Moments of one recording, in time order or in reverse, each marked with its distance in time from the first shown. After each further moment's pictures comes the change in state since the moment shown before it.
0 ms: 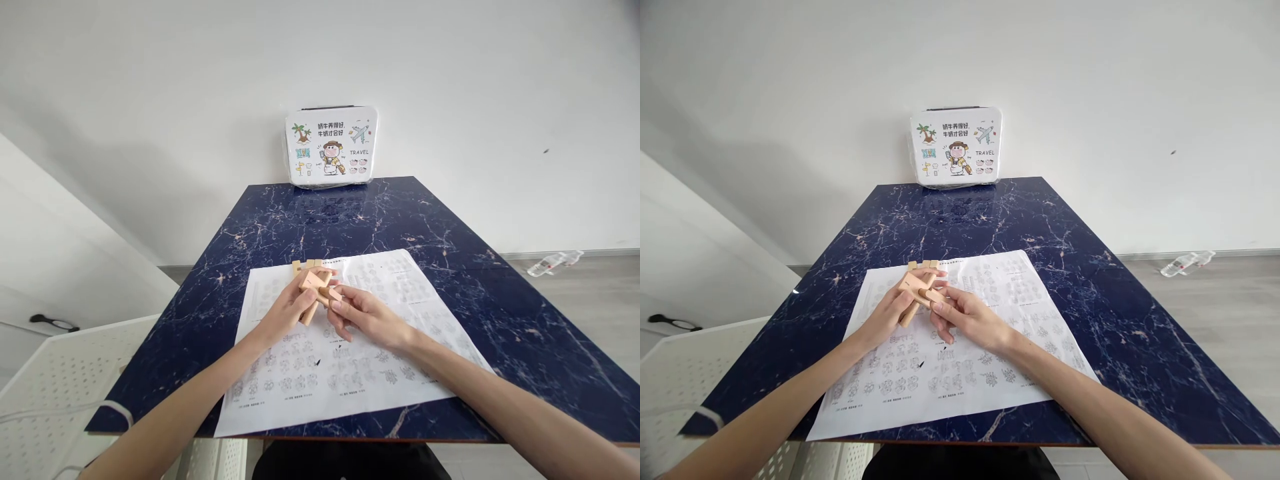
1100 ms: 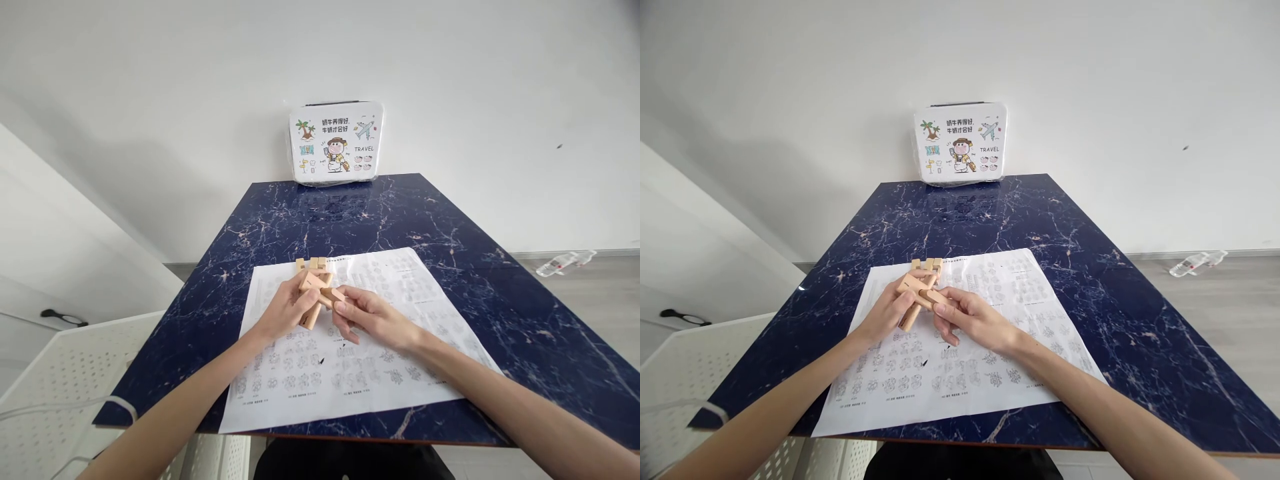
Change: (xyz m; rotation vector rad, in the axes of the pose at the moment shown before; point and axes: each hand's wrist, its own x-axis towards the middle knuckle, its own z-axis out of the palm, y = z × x) left_hand -0.003 -0.002 -0.007 0.238 0.110 0.005; right_hand -0.002 -0.008 0.002 -0.016 -0.072 -0.007
